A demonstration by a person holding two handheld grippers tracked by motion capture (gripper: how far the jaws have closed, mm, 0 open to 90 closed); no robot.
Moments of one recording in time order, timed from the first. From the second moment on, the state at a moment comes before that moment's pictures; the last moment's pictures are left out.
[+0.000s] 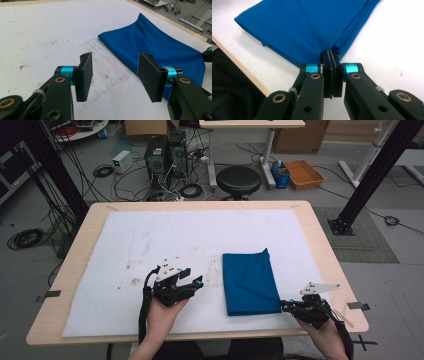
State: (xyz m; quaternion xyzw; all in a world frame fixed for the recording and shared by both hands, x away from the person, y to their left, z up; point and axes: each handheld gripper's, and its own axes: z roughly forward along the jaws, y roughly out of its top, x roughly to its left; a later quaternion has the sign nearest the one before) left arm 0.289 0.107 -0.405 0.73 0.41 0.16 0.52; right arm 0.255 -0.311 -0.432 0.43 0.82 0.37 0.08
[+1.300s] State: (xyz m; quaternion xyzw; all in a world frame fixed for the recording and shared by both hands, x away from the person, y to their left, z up) left arm 0.293 0.111 -0.413 0.74 0.41 0.15 0.50; right arm 0.417 -0.298 -0.430 0.52 0.76 0.37 0.14
